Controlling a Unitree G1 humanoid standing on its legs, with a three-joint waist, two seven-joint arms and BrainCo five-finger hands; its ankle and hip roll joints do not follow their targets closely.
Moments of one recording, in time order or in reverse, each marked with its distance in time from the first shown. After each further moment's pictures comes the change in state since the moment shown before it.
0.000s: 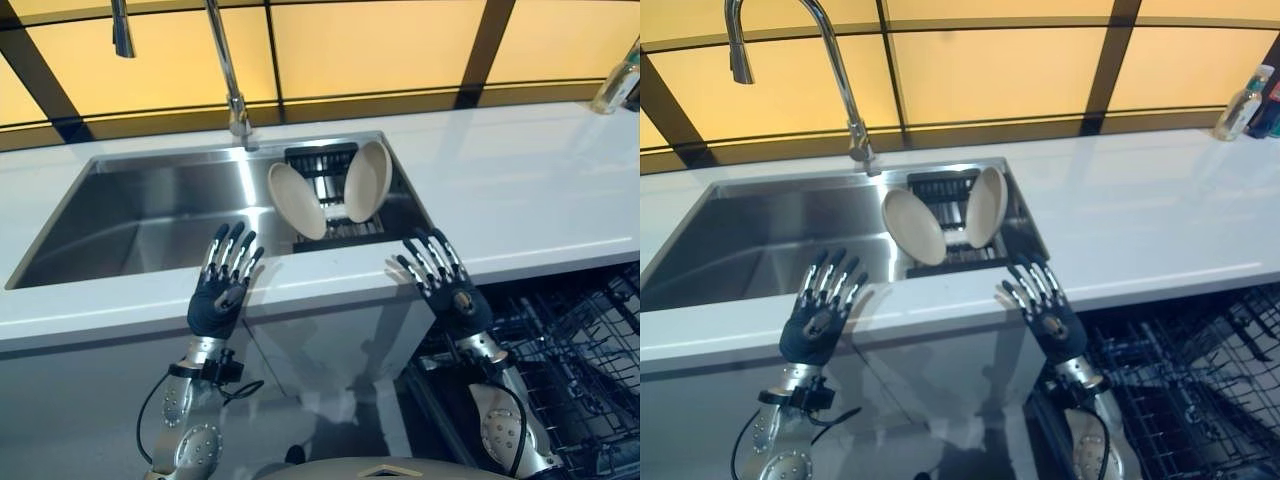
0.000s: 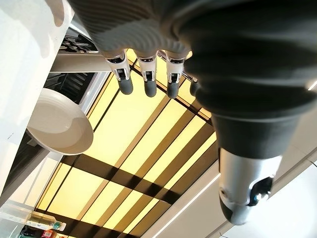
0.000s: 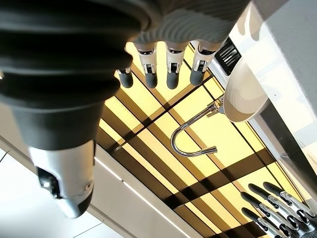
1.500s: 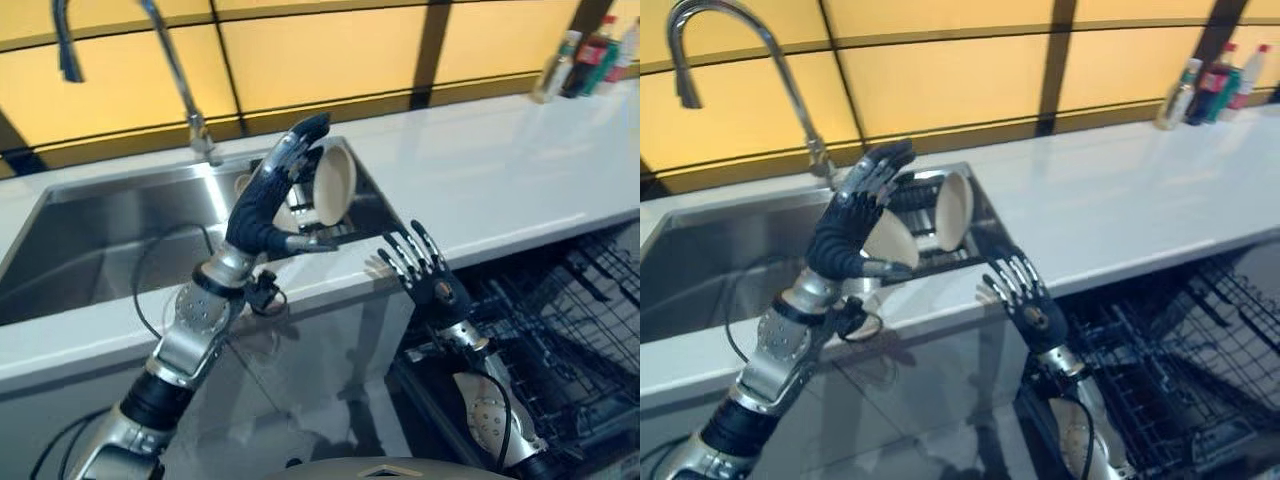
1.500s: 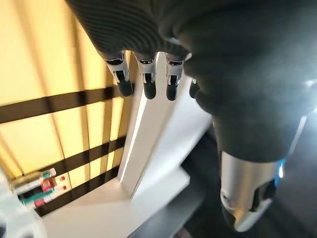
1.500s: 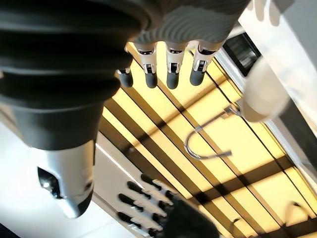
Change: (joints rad) left arm -0.607 0.244 -0.112 -0.076 0.768 0.028 0.291; right arm -0.076 -0.002 0.081 0.001 0.002 0.022 -0.047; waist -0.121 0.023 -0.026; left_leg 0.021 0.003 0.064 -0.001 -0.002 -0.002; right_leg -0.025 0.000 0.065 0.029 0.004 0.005
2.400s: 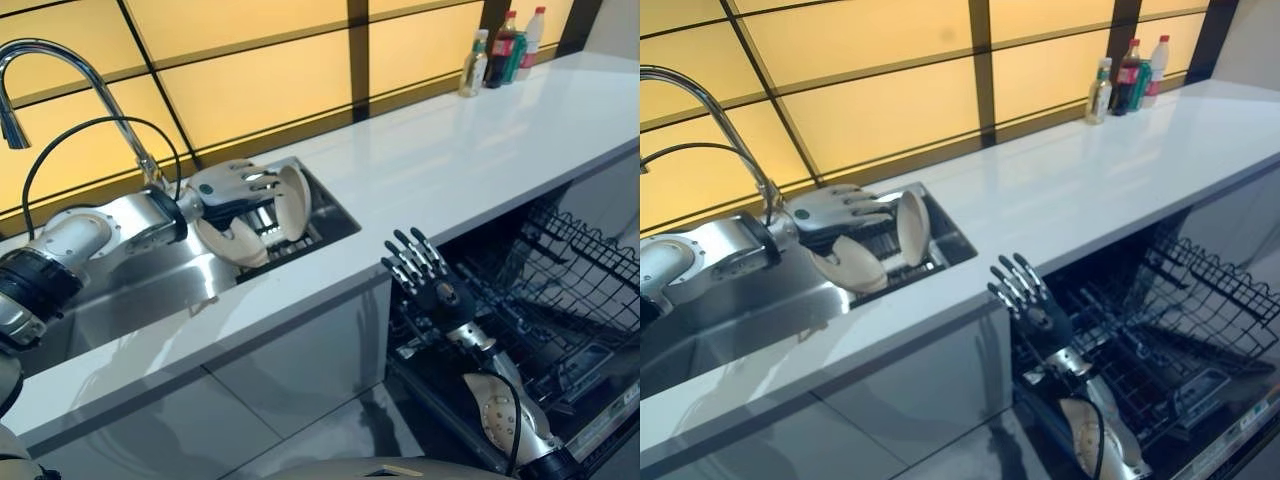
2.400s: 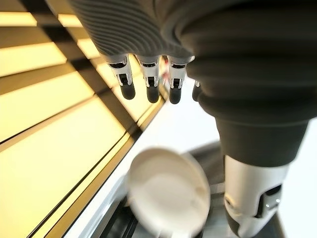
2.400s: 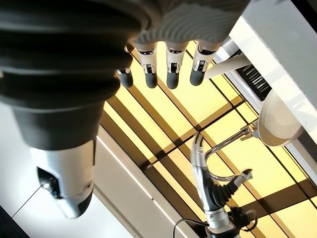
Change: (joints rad) left arm -0.575 0.657 -0.584 0.492 0.790 0.076 -0.050; right arm -0.004 -0.086 0.002 0.021 0.041 0.034 -0.009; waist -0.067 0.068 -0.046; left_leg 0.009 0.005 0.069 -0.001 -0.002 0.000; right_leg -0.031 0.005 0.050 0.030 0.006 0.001
